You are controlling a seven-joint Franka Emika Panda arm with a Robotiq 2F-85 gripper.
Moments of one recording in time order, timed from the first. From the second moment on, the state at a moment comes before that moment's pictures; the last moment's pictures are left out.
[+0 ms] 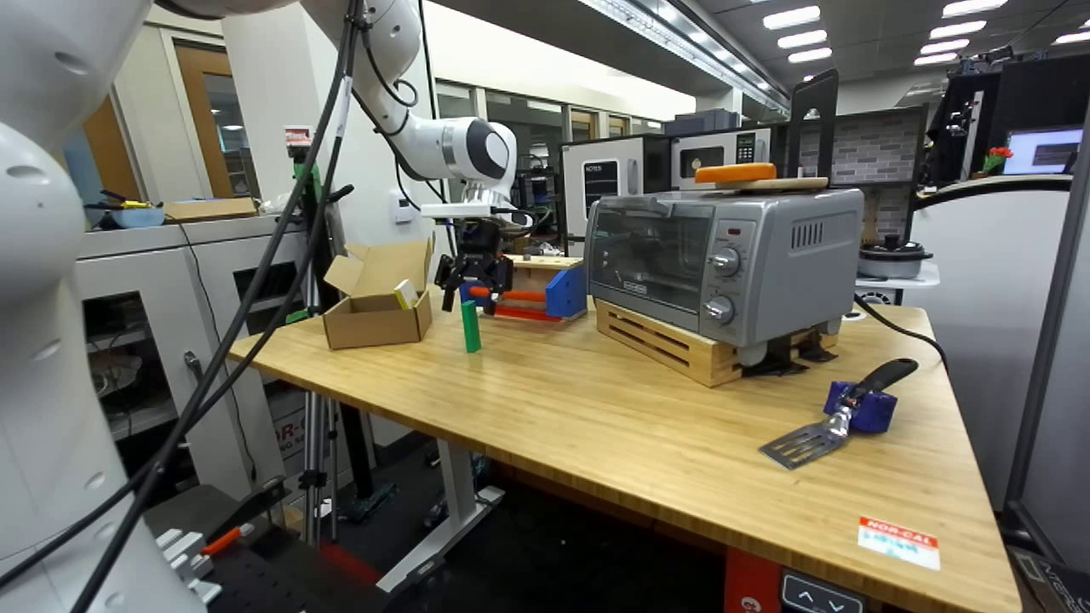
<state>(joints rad) 0.12 0.59 0.07 -1.62 -0.01 1.76 0.04</state>
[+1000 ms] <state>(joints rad) 0.12 0.62 0.07 -1.60 -0.01 1.71 0.03</state>
